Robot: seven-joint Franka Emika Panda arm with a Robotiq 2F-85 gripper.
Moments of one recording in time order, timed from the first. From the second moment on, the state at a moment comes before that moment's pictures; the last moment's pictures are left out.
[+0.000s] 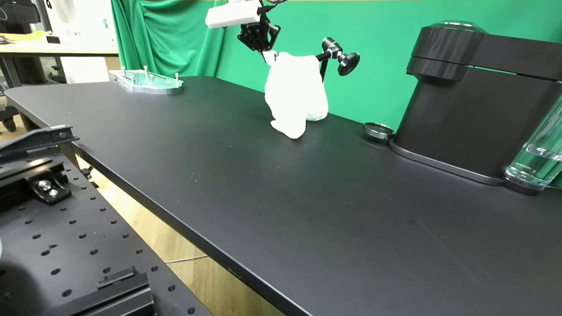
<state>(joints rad) 0.52 0.43 -0.27 -2.05 -1.10 2.99 1.10</state>
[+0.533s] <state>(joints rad) 0.54 0.52 -0.27 -2.05 -1.09 2.97 1.10</state>
